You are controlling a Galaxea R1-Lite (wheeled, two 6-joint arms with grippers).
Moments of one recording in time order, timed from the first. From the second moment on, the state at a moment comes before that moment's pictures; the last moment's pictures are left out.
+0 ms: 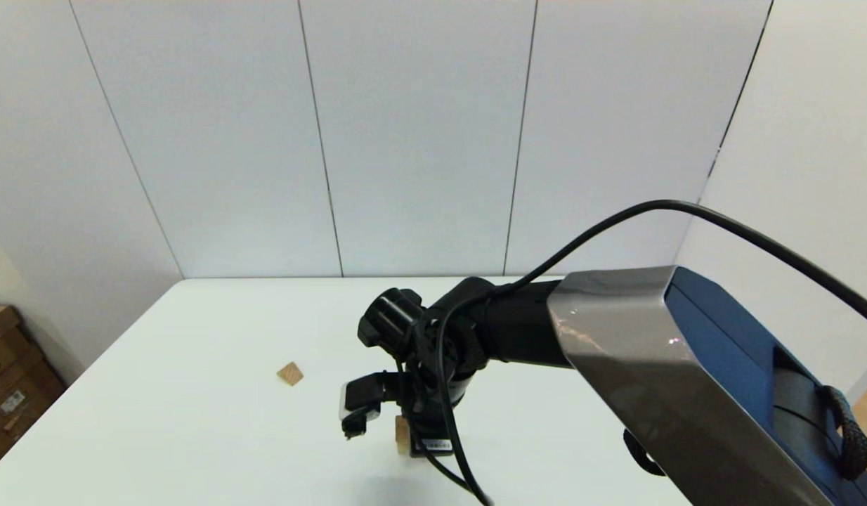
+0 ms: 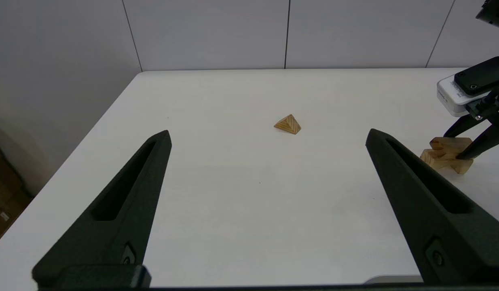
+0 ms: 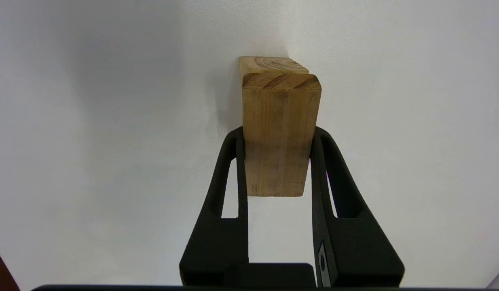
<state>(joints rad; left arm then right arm) 0.00 0.00 0.00 -0.01 0.00 -0.02 0.86 2.46 -1.95 0.74 -0.04 -0.83</state>
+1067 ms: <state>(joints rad) 0.00 0.00 0.00 -0.01 0.00 -0.02 0.86 2.47 -1.95 0.74 -0.04 -0.83</state>
